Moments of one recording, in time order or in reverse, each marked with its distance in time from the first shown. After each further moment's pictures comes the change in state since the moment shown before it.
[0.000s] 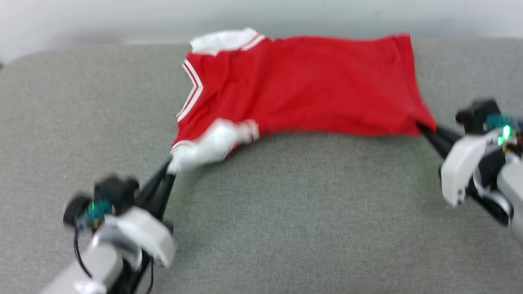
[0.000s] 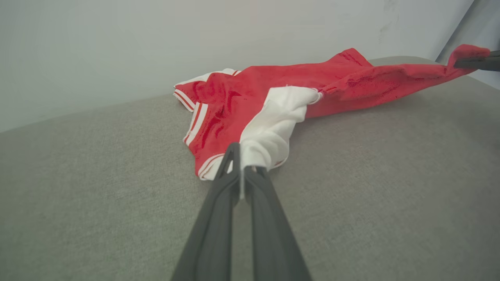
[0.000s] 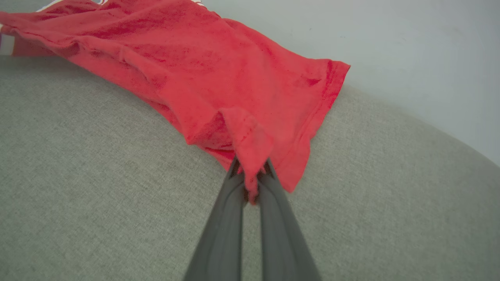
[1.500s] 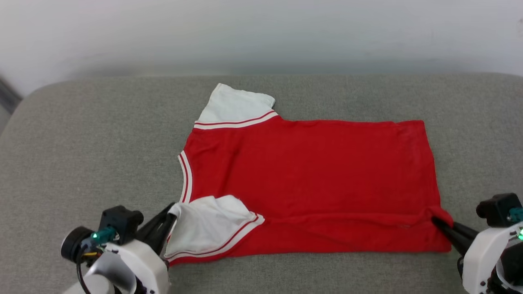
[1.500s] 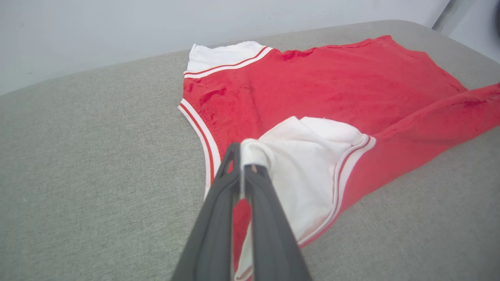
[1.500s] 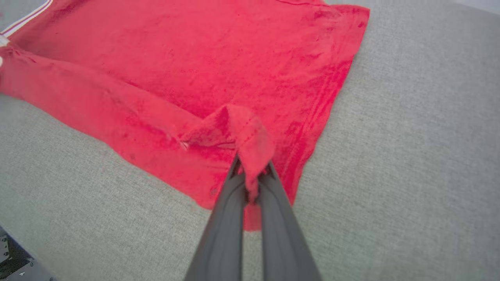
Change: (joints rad) left arm 0.160 0.098 -0.042 -0.132 -0.041 0.039 0.128; right arm 0.632 -0.092 -0.435 -0.407 -0.038 0.000 0.215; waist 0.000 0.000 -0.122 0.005
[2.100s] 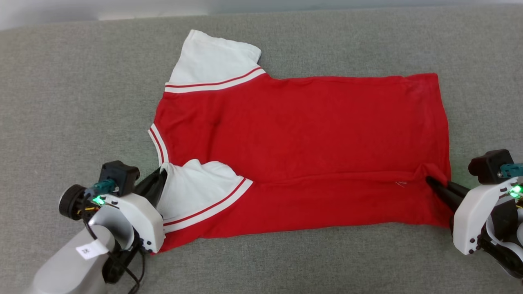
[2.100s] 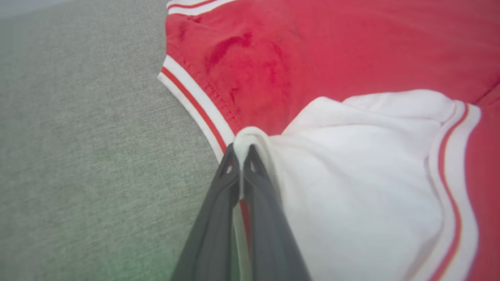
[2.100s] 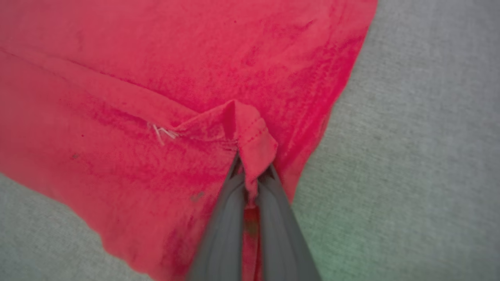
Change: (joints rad) left arm -0.263 -0.114 -0.018 0.380 0.033 -0.156 -0.018; right arm -0.197 0.065 0.010 0.087 -0.048 0.000 0.065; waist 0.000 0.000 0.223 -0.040
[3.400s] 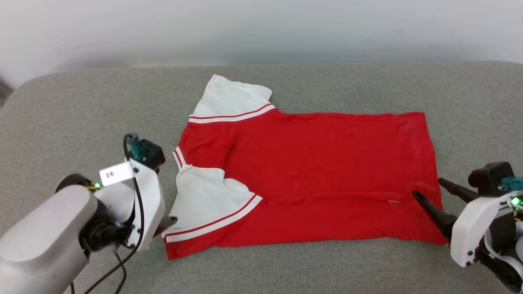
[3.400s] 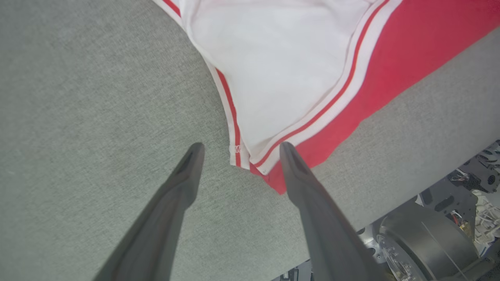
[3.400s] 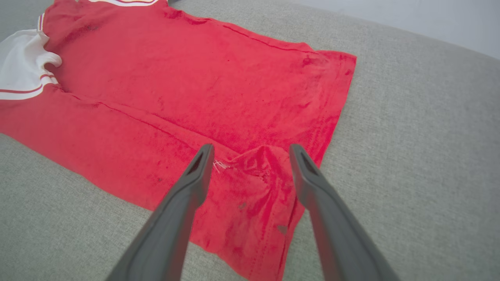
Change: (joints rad) left arm -0.199 0.141 -0.151 -0.172 -0.263 -0.068 0.912; right arm 0.093 0.026 -0.081 -0.075 -0.036 0.000 -0.001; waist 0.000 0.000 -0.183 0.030
